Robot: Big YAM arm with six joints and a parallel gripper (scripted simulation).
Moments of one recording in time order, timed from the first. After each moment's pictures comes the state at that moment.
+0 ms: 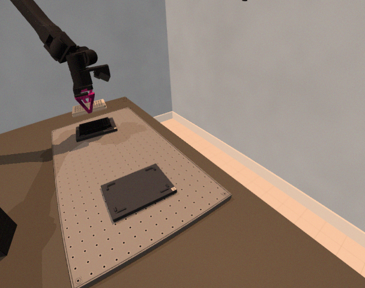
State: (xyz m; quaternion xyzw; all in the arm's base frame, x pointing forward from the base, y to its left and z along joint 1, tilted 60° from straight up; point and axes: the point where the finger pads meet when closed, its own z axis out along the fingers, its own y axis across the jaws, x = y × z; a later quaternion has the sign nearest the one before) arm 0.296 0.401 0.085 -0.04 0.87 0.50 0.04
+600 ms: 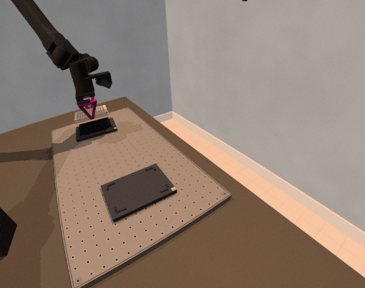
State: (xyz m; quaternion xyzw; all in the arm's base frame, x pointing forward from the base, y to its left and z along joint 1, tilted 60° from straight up) arm 0.297 0.424 0.072 -0.04 0.87 0.50 0.04
